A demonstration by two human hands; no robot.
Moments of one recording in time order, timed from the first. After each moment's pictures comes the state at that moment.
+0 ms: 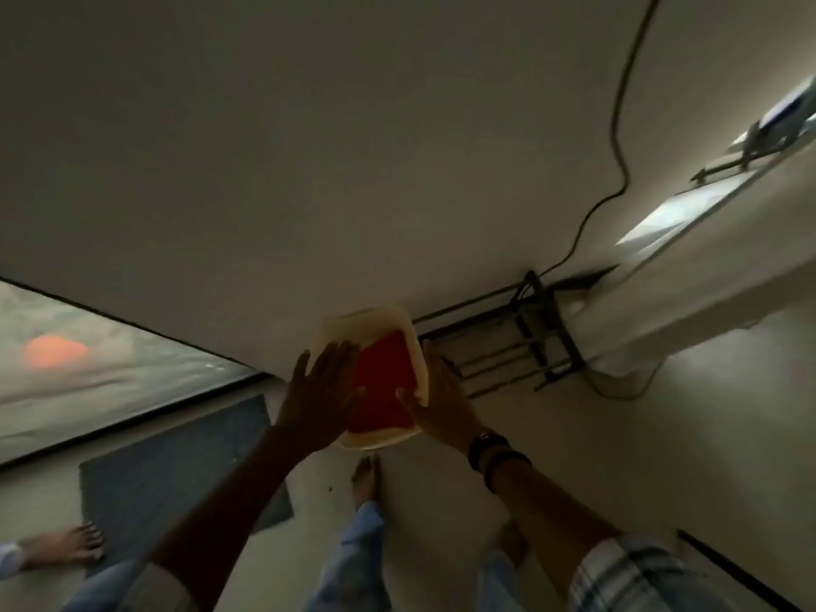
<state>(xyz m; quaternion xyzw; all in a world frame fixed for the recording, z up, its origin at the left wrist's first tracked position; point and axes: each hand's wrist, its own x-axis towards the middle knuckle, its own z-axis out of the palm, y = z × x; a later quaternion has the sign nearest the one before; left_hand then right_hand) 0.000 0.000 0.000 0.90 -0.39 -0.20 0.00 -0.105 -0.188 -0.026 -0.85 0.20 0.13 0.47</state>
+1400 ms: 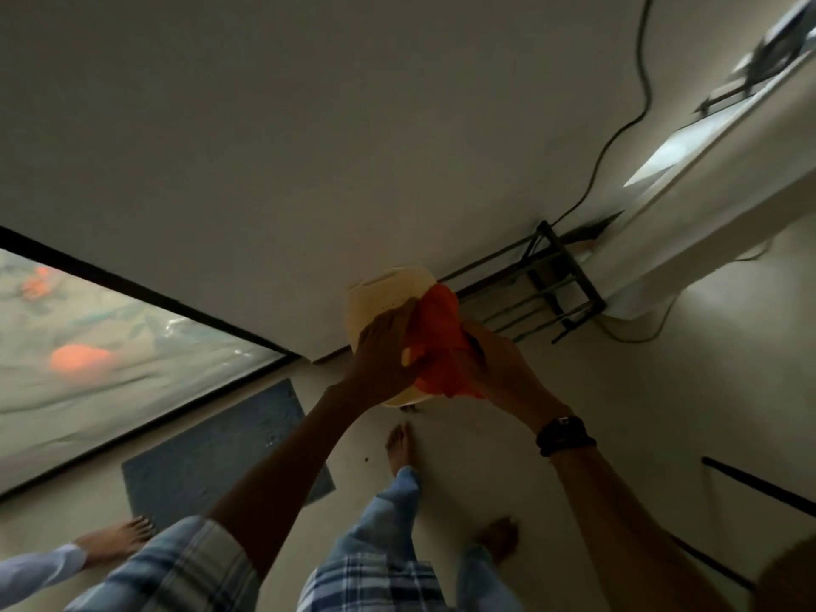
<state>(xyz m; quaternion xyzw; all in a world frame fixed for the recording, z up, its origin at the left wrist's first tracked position) -0.021 -0.010 0.041 0.86 -0.35 -0.29 0.24 -0.147 -0.161 0.046 -0.86 0.21 0.06 0.45</state>
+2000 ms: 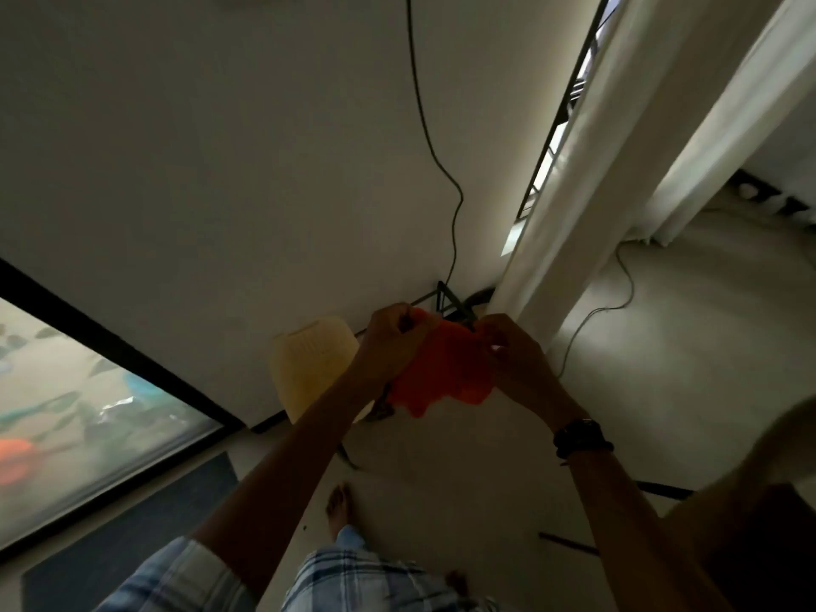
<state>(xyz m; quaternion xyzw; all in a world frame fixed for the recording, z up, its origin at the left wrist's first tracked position) -0.189 -0.107 0.200 0.76 -0.23 -0.32 0.52 -0.337 -0.239 0.173 -0.84 0.29 -0.11 0.45</state>
